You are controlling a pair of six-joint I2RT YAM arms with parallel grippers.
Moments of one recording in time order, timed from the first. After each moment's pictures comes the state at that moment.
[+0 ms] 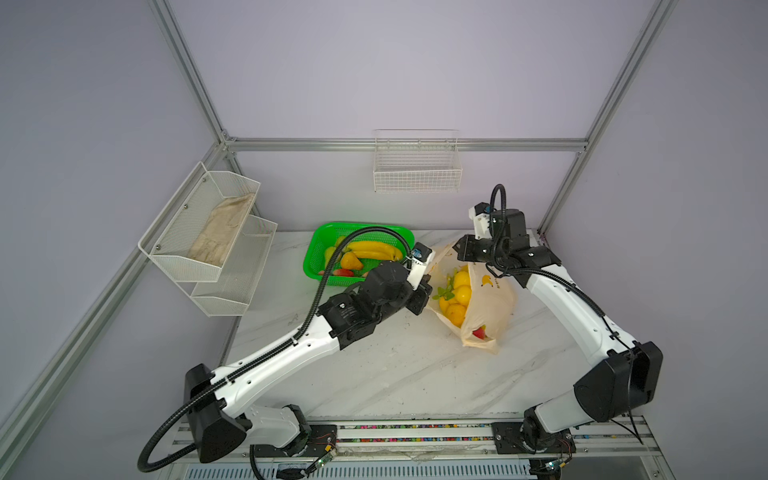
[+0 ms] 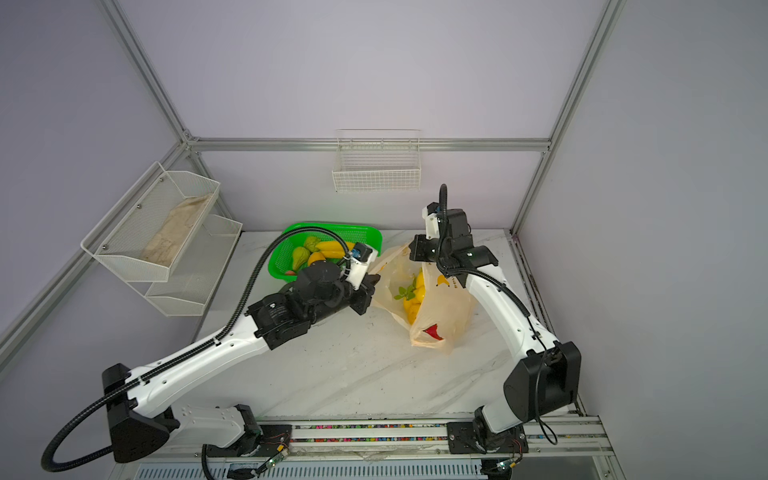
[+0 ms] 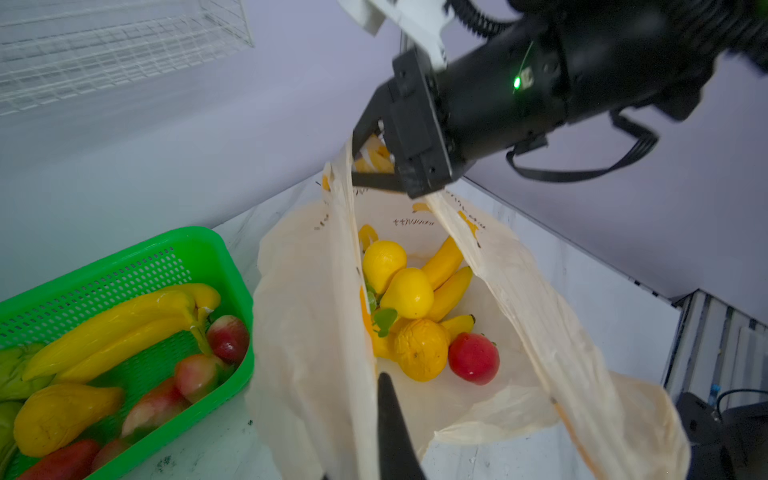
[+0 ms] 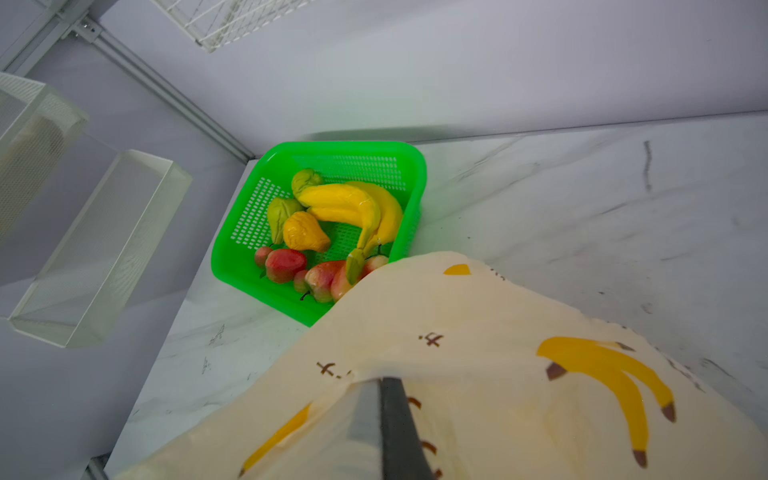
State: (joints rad) left arm -0.88 1.30 1.31 -0.35 -0.16 -0.13; right arm 0.35 1.54 1.49 -0.51 -0.28 0.39
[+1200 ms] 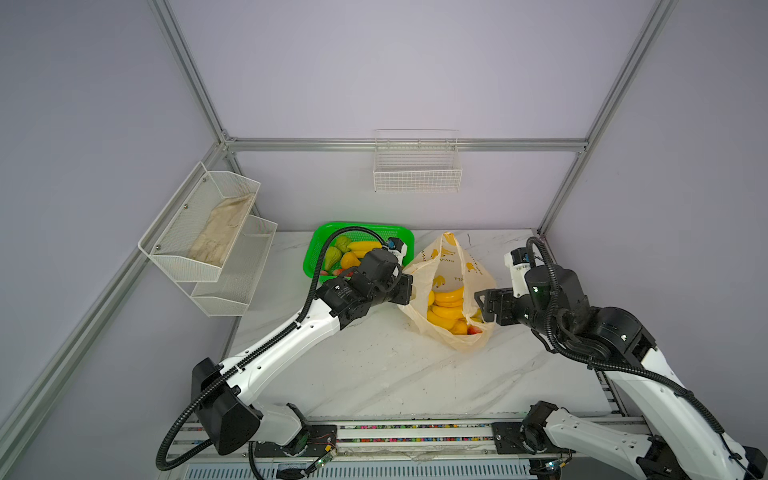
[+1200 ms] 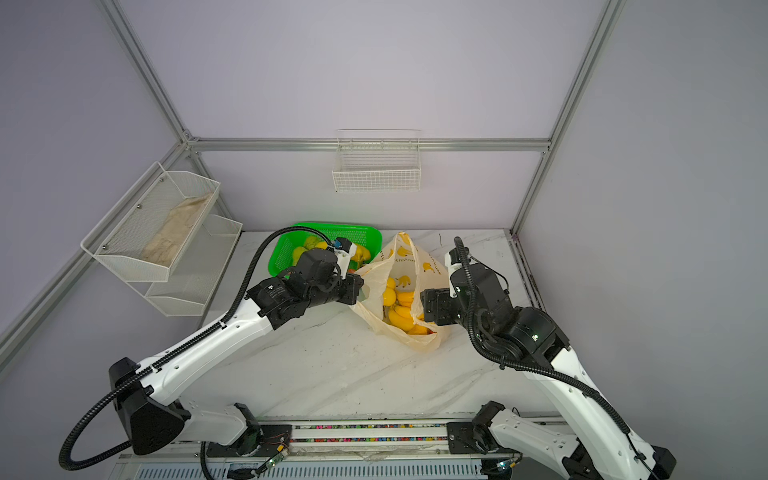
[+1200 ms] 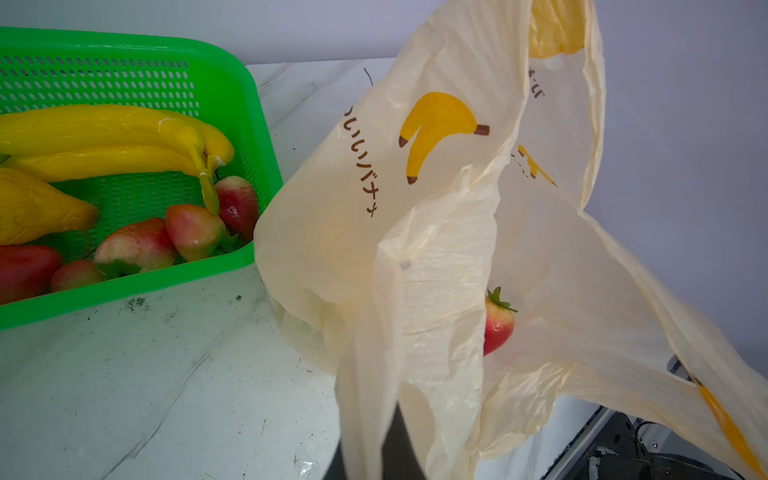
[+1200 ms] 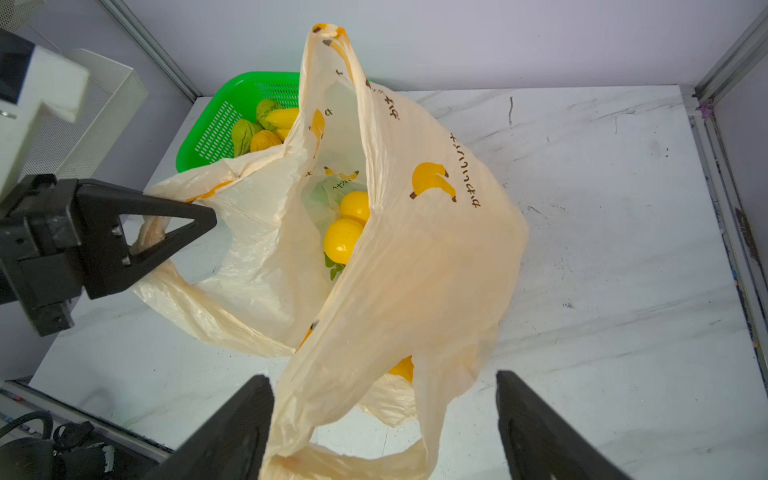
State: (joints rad) left arm -0.75 1.40 1.37 -0.59 -0.05 -0.44; right arm 0.71 0.97 1.38 -1.08 0.23 0.47
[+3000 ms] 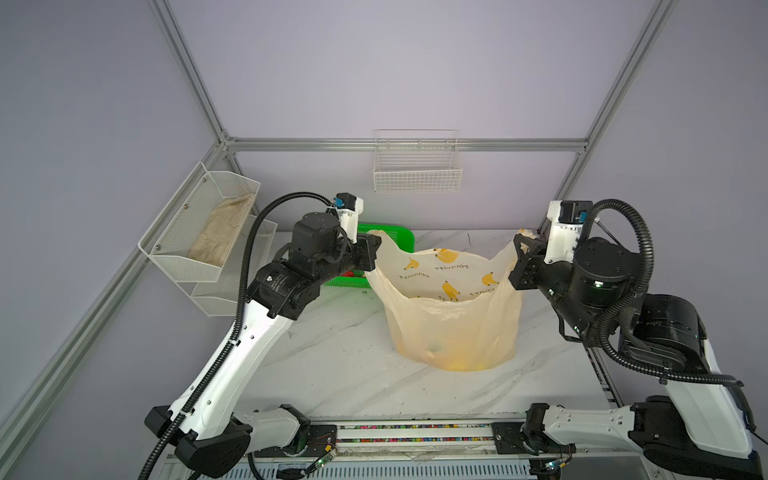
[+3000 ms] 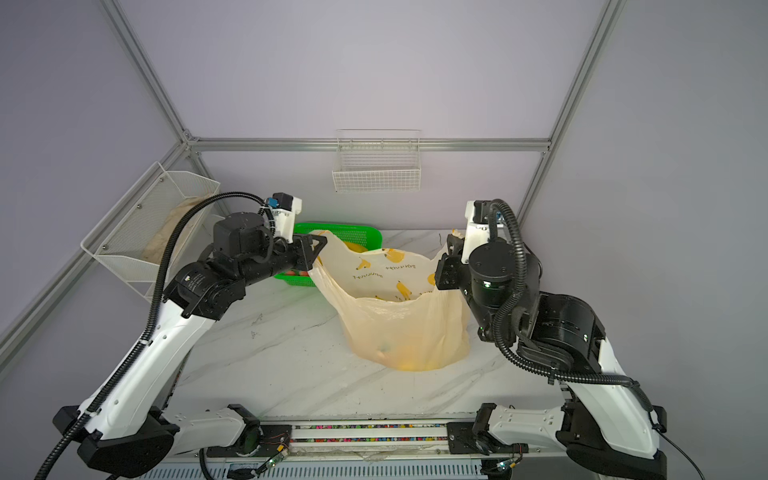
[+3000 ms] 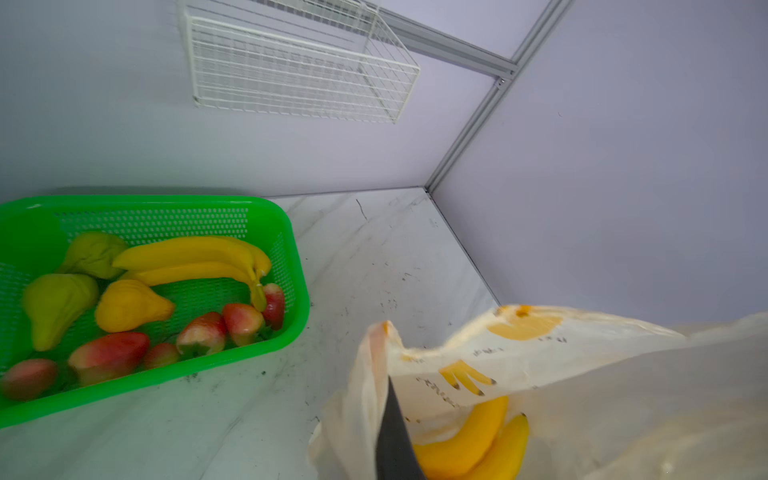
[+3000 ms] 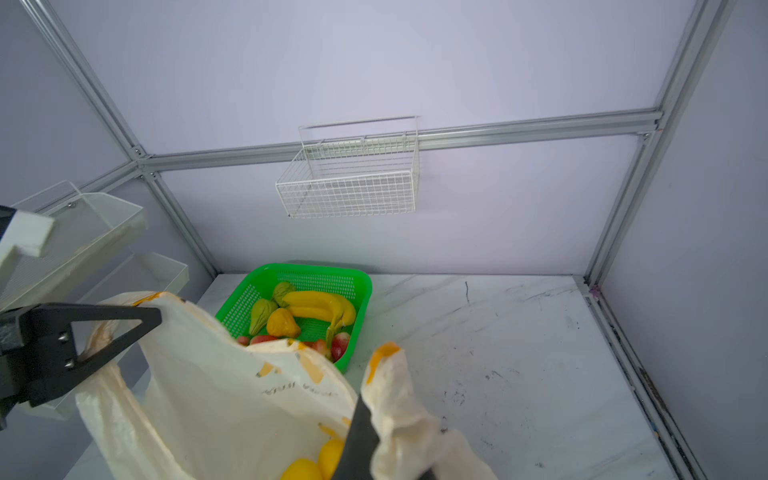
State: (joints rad) left arm -0.51 1.28 1.66 -0.74 0.08 -0.40; right arm 1.05 1.18 1.92 -1.02 0.84 0.36
